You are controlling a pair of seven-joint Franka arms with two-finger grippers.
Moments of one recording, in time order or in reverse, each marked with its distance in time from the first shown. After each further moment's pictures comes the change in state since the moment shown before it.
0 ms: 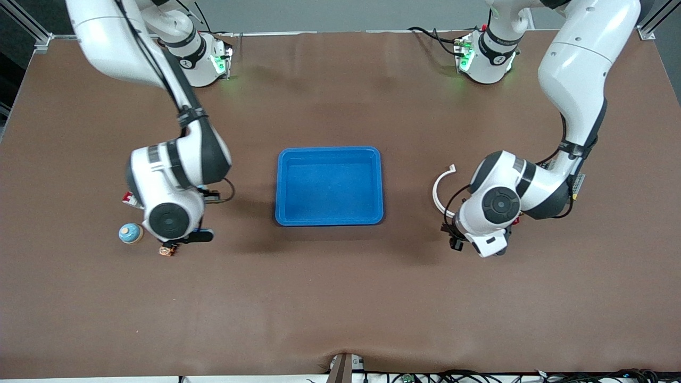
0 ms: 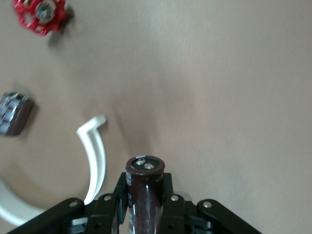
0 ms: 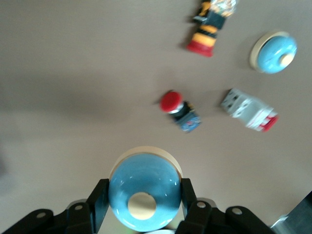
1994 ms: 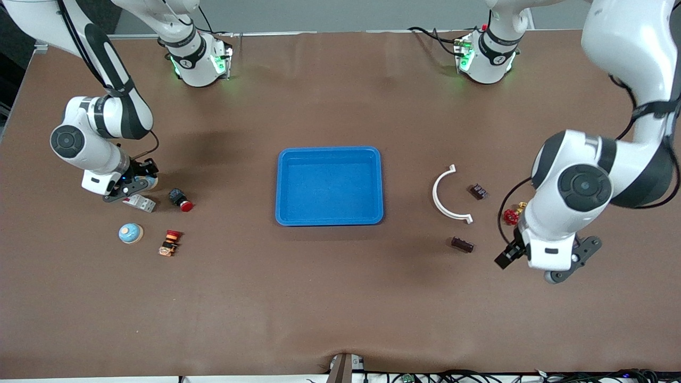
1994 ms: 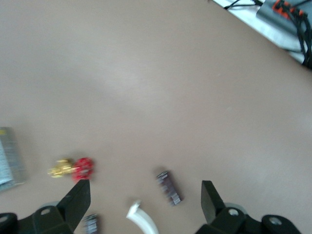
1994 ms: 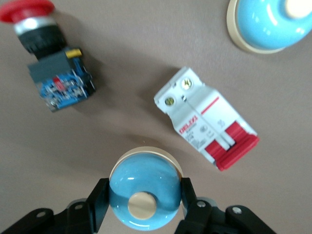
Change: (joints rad) left arm 0.049 -0.176 -0.013 0.212 0.085 -0.272 0.734; right arm -0.422 -0.371 0.003 -0.997 -0.079 1.038 -0.602
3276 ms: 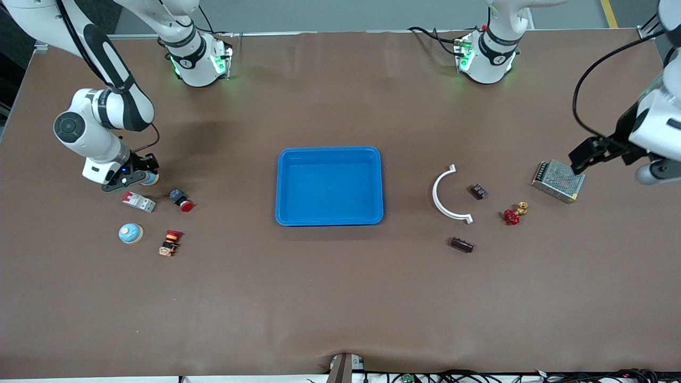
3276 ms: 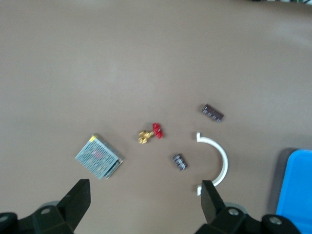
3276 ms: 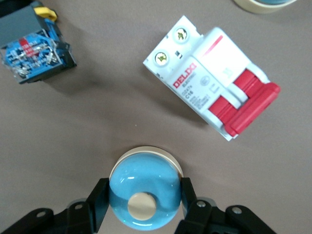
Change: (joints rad) left arm -0.128 -0.426 0.331 -0.028 -0.313 -0.310 0.741; right arm -0.065 0.000 0.006 -0.115 0.001 0.195 -0.007
